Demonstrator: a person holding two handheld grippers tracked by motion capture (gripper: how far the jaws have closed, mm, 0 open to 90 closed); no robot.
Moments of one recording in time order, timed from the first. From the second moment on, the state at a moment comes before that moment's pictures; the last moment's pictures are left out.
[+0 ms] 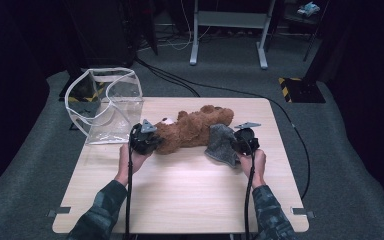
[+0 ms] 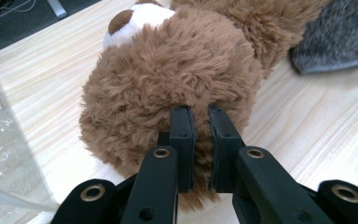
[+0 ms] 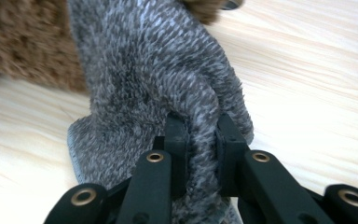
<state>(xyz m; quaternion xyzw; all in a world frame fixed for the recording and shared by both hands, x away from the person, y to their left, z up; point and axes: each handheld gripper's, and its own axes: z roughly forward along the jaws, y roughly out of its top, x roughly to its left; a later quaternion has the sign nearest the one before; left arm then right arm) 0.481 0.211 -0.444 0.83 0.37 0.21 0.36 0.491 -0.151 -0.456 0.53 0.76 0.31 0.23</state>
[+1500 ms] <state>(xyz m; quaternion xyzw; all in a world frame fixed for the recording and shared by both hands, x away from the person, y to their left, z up) 0.451 0.214 -0.467 0.84 0.34 0.19 0.37 0.445 -0.233 -0.453 0.57 0.74 0.29 0.19</state>
